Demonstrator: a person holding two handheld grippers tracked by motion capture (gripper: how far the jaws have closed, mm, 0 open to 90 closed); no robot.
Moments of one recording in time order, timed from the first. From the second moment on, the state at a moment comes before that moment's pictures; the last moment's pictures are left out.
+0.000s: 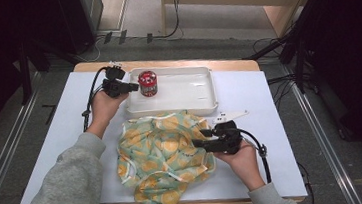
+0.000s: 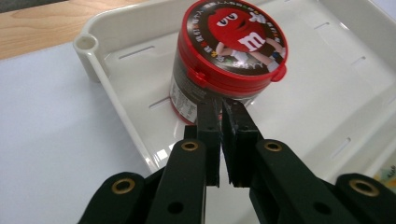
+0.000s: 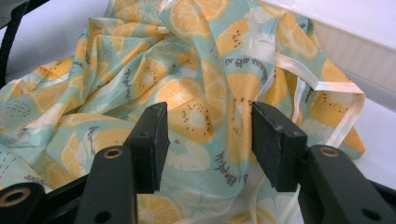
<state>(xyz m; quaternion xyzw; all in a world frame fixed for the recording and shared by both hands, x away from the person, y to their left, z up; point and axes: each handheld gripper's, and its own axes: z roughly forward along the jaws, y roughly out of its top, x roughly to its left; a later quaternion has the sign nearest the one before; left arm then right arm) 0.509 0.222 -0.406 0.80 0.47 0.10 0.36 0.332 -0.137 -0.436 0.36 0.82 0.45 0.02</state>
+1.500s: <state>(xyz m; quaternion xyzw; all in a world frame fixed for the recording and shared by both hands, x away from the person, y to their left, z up) 0.452 0.214 -0.384 0.83 0.41 0.03 0.37 0.332 -0.137 -0.436 0.36 0.82 0.45 0.02</state>
